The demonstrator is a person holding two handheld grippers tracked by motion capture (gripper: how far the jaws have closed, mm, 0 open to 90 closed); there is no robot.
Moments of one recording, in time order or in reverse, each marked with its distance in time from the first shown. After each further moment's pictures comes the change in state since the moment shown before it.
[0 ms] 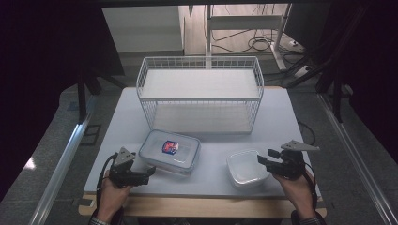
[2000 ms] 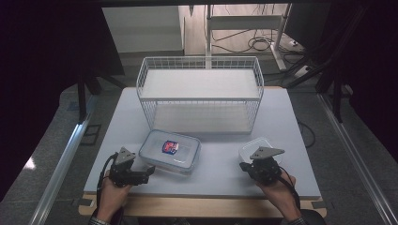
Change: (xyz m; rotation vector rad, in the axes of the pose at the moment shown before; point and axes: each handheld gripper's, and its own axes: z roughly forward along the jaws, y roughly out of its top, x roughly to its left) left arm 0.004 -0.002 0.005 0.035 0.009 -0.021; right arm 0.058 0.003 0.031 0.160 0.102 -0.256
